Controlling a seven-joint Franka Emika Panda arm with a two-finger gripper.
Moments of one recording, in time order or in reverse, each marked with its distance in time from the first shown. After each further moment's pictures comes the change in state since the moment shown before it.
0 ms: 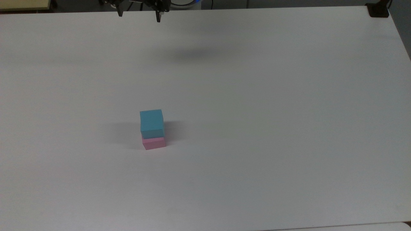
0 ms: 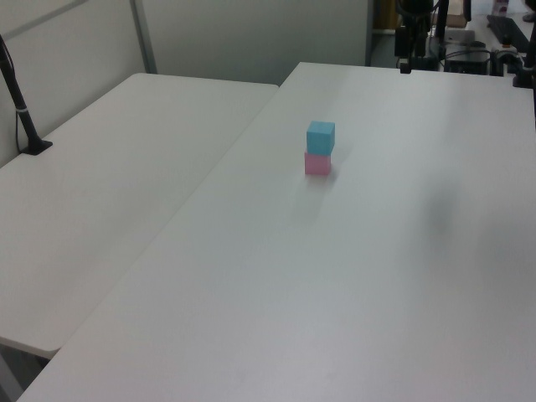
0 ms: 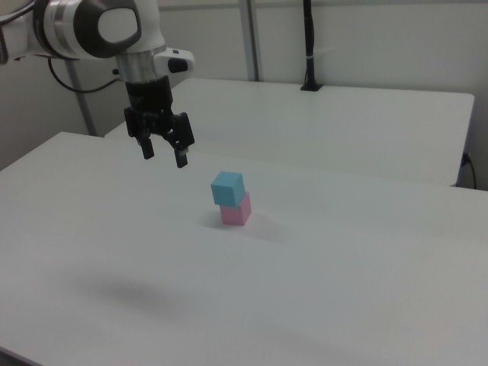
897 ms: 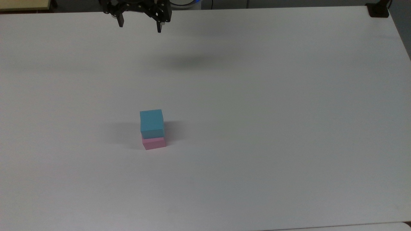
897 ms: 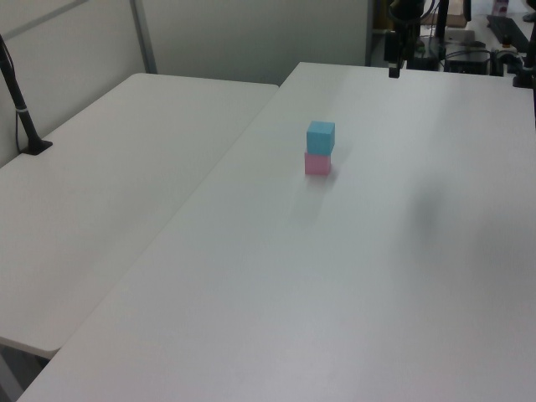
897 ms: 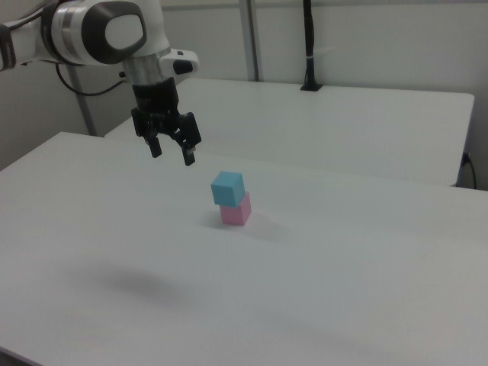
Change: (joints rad) arm 0.005 0.030 0.000 0.003 0.000 0.078 0.000
